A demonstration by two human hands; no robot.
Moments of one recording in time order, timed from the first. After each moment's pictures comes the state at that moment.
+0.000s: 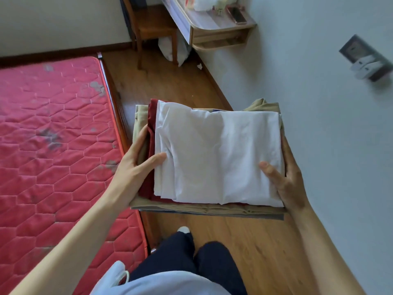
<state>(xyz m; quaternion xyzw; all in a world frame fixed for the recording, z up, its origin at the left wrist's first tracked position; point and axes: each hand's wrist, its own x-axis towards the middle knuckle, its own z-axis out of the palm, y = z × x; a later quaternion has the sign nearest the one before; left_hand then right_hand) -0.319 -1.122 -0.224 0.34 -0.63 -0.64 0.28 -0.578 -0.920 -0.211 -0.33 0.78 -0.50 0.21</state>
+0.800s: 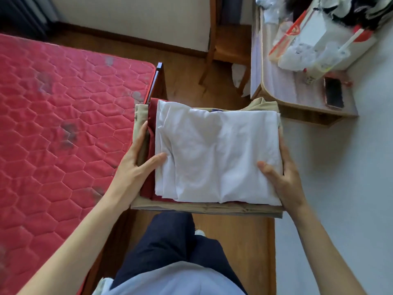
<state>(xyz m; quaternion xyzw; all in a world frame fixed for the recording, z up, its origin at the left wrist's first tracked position) -0.557 -1.402 -0.230 0.52 -0.53 -0.52 0.41 -0.879 -1.369 -0.225 -0.53 0.67 -0.37 0.37</state>
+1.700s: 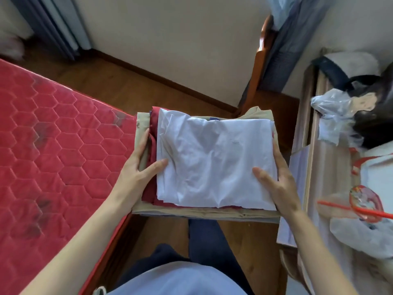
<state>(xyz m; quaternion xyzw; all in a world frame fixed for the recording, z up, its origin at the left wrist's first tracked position) -0.568 -1.924 -0.243 0.58 -0.44 -0.49 0.48 -0.878 -1.966 -0.236 -0.59 0.61 -0.31 0.43</state>
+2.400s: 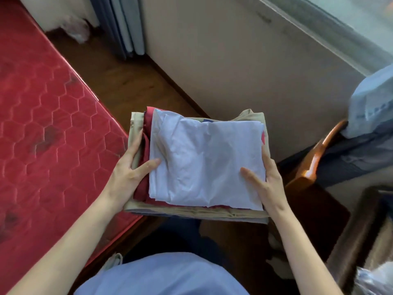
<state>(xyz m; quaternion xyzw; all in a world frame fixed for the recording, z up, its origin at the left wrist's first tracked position) -0.518 -2.252 -0.244 0.65 -0.35 -0.39 0.55 -0.779 -2.413 -0.247 -0.69 0.49 -0.22 0.48</state>
